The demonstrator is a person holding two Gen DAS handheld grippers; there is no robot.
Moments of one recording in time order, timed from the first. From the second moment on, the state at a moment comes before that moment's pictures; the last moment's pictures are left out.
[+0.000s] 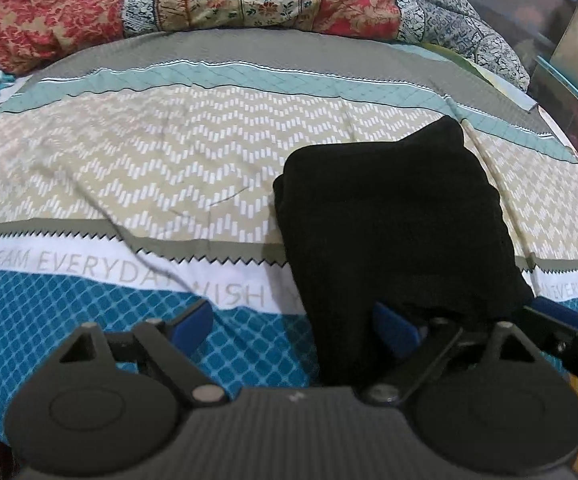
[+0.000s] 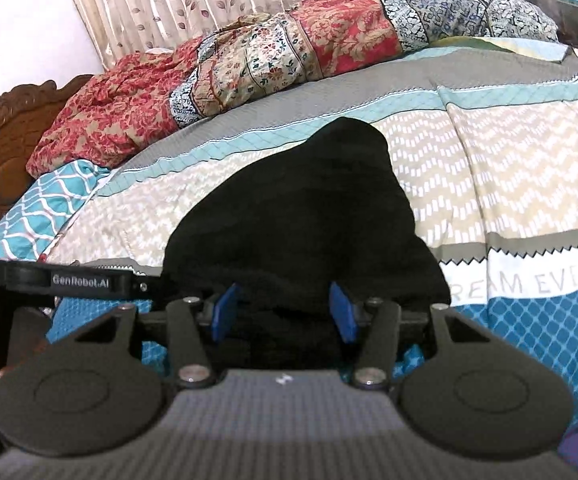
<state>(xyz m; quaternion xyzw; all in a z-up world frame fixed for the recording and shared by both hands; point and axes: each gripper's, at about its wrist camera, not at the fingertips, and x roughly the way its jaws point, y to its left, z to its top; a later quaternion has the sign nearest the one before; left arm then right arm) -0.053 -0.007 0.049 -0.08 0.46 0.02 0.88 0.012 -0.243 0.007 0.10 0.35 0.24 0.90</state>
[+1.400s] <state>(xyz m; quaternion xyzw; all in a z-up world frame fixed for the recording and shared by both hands) -0.119 0.003 0.021 -0.04 0.49 0.11 0.87 -0.028 -0.209 -0.006 0.16 0.39 0.21 0.88</state>
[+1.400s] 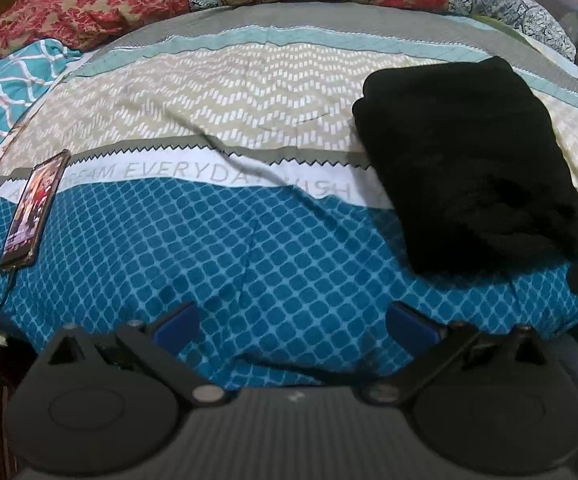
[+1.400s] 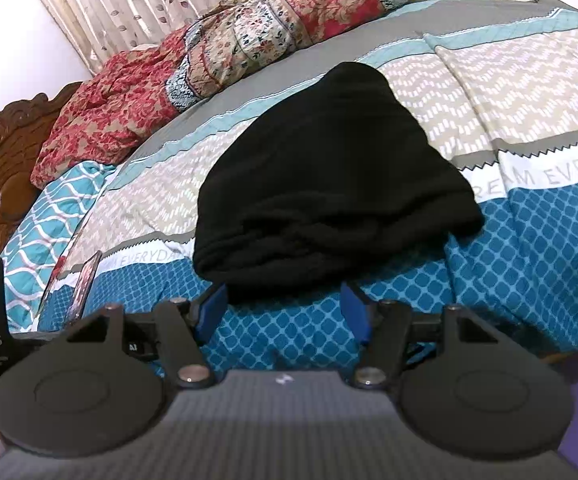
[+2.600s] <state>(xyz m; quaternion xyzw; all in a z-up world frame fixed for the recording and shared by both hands) -0.119 0.011 0.020 -0.05 0.49 0.14 0.86 -0.027 -0.199 -0.005 0.18 0.39 0.20 0.88</state>
